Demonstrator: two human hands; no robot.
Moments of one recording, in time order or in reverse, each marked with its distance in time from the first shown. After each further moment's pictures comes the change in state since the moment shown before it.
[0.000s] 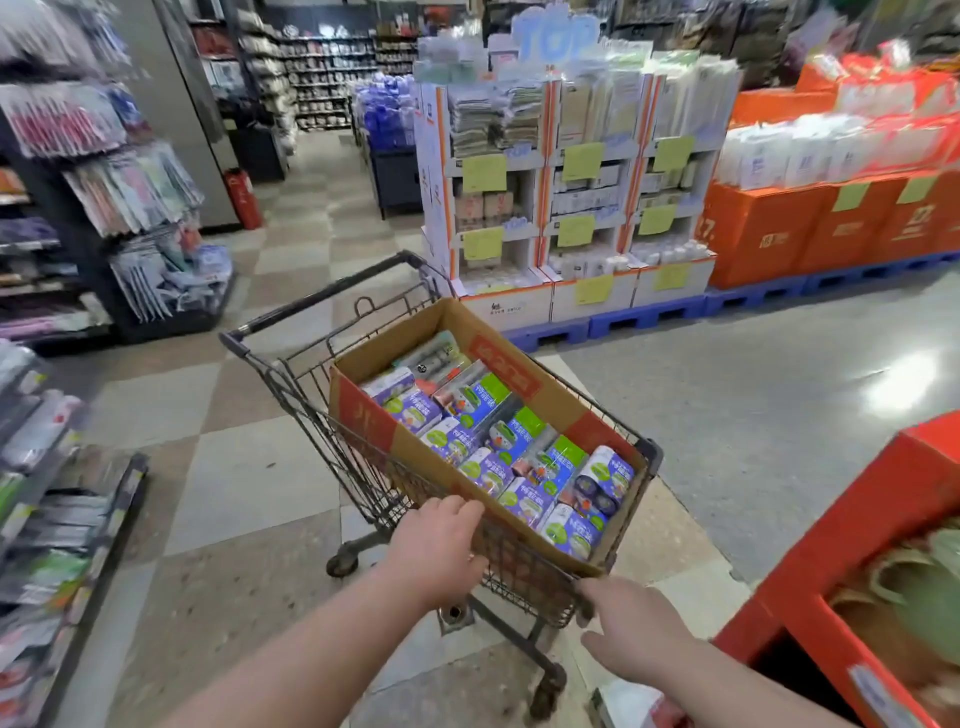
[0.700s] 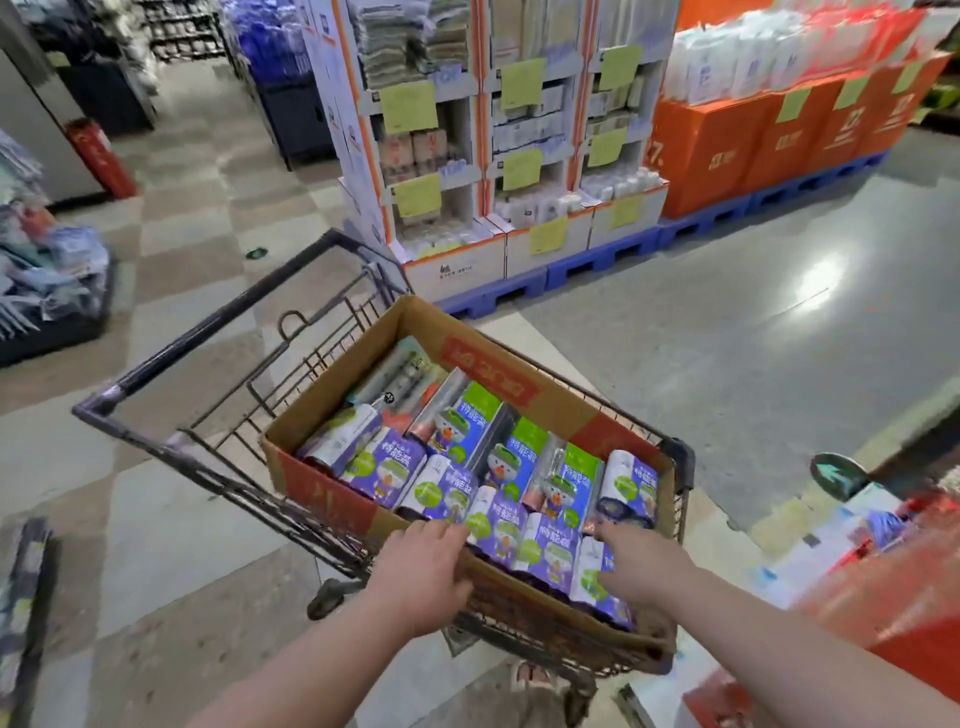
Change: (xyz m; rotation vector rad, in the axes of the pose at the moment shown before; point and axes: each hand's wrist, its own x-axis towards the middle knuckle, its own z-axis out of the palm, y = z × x) left_hand 0.169 -0.109 0.017 0.030 -0.210 0.176; right_hand 0.196 0.012 -0.053 0.170 -0.100 0.275
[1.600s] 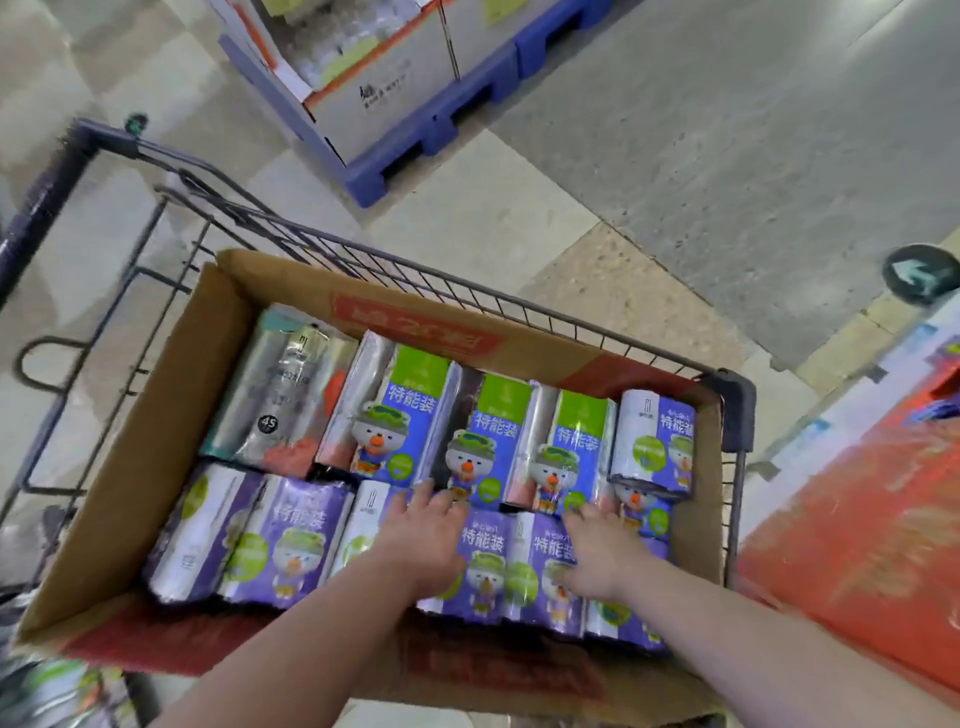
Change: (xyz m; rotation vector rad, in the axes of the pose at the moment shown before) left_hand 0.215 -0.004 0.030 0.274 -0.562 0.092; right_hand 0.182 0.026 0.067 0.238 -0.366 -0.054
